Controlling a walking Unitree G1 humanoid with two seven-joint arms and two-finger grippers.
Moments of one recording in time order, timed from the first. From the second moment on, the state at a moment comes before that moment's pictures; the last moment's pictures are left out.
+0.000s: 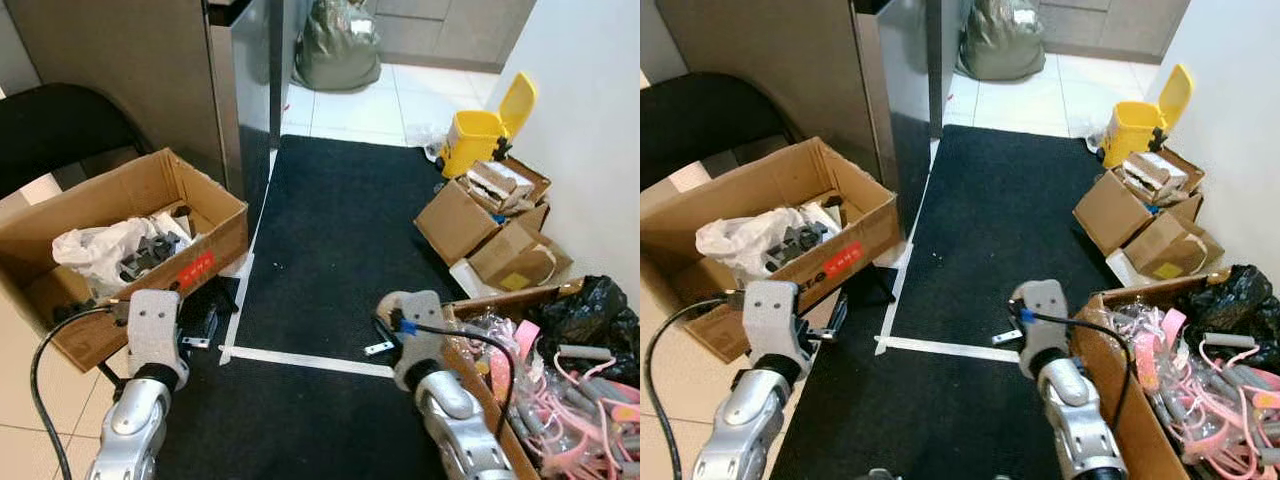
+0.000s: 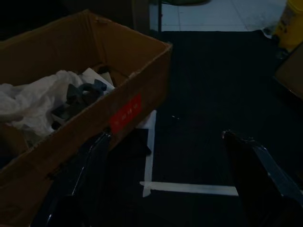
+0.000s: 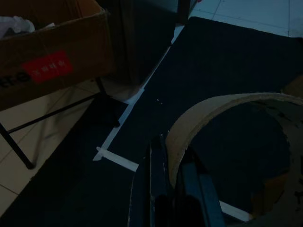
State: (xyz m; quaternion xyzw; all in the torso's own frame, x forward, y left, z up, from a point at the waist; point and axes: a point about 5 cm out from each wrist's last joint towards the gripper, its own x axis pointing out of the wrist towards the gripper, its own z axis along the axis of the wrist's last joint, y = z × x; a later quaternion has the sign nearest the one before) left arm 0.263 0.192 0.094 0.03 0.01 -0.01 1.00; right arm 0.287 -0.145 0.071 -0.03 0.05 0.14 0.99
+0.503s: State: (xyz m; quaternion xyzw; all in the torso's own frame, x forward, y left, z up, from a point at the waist) left arm 0.262 0.194 0.094 0.03 0.01 -0.01 1.00; right arm 0.288 -0.141 0.072 -0.03 0.04 0.15 0.99
